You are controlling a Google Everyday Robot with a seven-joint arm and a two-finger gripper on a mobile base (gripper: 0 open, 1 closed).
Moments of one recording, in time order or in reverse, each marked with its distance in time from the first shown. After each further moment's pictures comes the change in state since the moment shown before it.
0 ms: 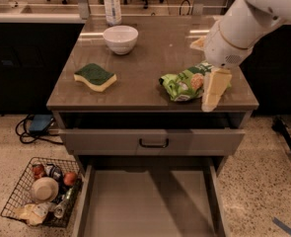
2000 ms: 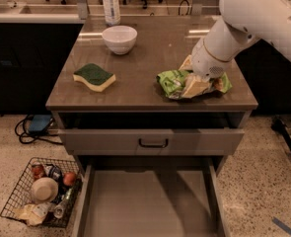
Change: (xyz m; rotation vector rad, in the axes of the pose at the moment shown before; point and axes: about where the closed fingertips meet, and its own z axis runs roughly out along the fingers) arm -0.004 -0.012 0.061 -0.046 -0.062 -0.002
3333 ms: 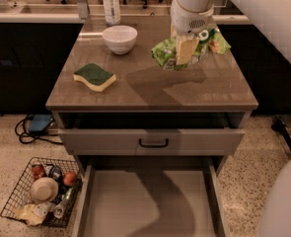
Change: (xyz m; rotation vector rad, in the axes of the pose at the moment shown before) arm -0.041 -0.072 -0.060 0.047 0.274 -0.143
